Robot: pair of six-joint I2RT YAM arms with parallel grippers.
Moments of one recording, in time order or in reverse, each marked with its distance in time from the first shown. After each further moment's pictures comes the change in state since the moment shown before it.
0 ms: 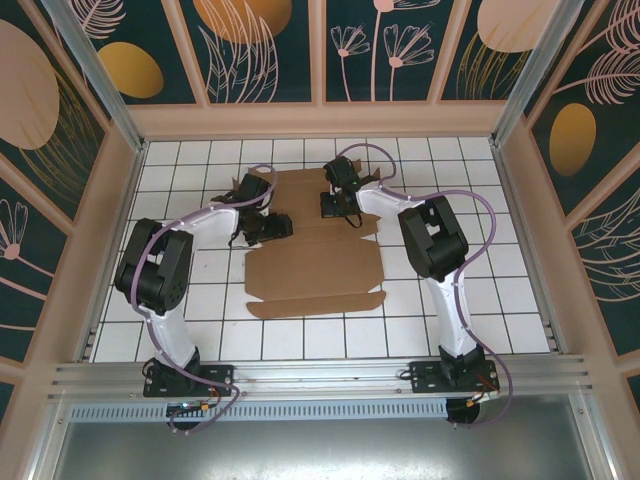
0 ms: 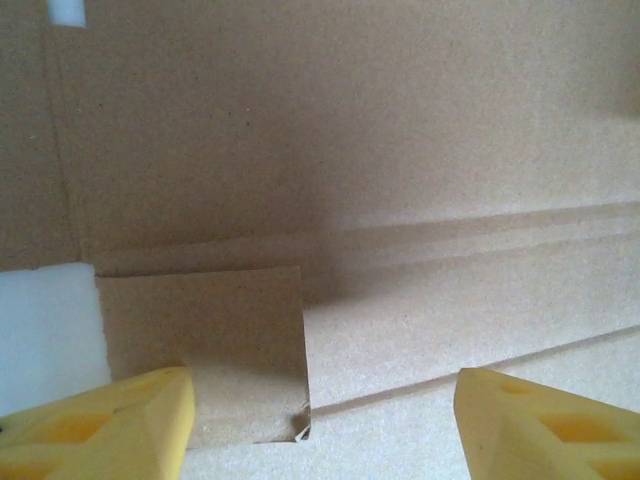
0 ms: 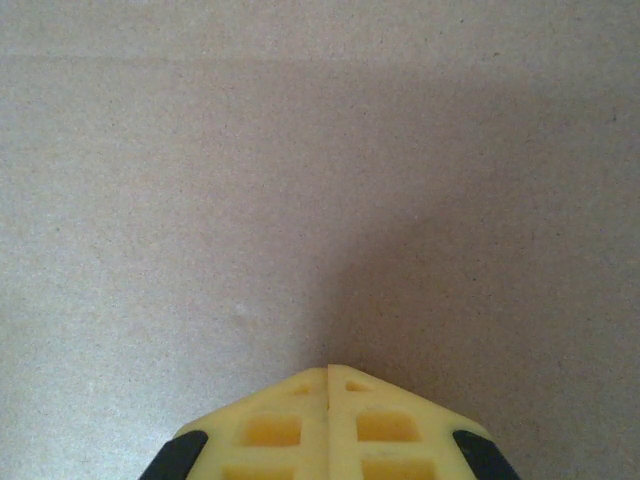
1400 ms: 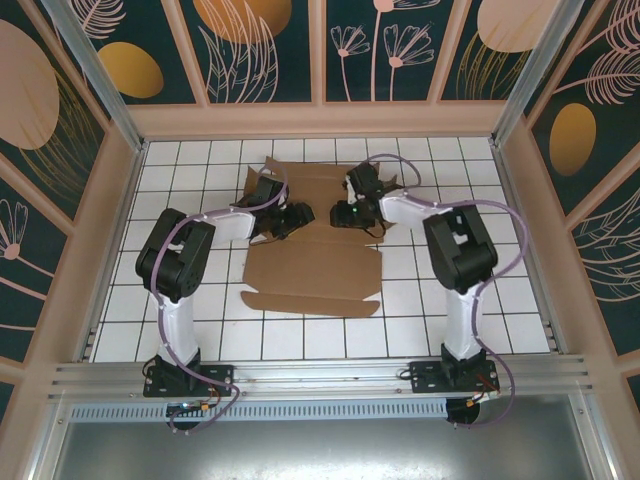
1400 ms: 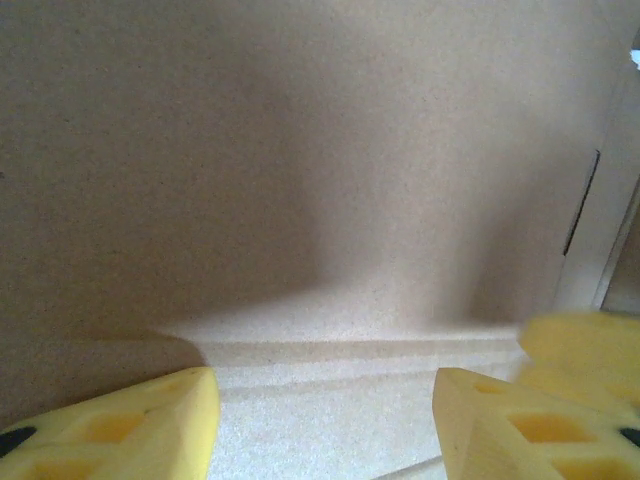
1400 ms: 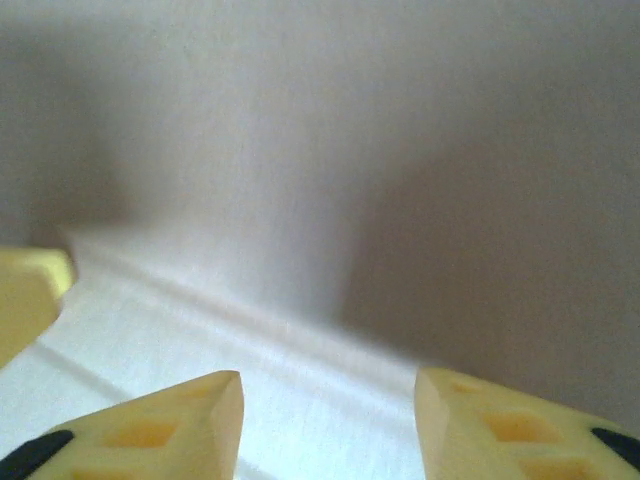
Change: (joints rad) left arm -0.062 0.149 -0.011 0.419 0.148 -0.348; right arm -0.076 -0.283 -0.331 0.046 -0.215 0.043
